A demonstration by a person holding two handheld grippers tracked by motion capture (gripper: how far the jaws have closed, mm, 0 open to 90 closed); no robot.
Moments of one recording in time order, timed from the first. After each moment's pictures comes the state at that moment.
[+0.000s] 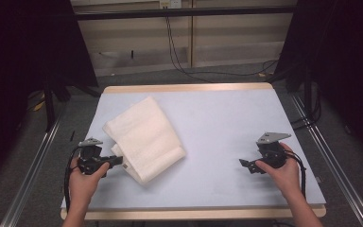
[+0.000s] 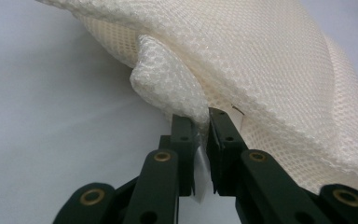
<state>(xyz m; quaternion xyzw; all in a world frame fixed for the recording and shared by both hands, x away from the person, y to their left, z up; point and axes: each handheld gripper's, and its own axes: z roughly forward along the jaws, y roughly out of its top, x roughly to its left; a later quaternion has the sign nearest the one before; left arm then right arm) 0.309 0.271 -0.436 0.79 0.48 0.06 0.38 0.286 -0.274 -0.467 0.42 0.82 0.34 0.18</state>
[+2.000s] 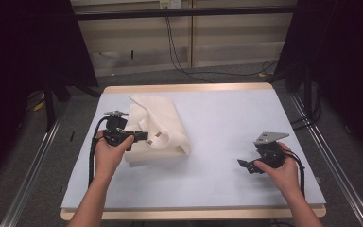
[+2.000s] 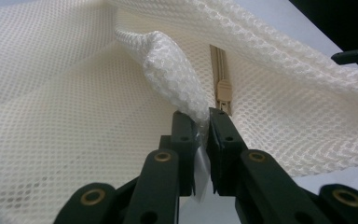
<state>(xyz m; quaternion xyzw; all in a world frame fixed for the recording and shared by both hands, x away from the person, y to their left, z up) 0.361 0.193 -0.391 0.79 0.44 0.03 0.43 0.288 -0.270 -0.466 0.40 0.83 0.35 0.18</state>
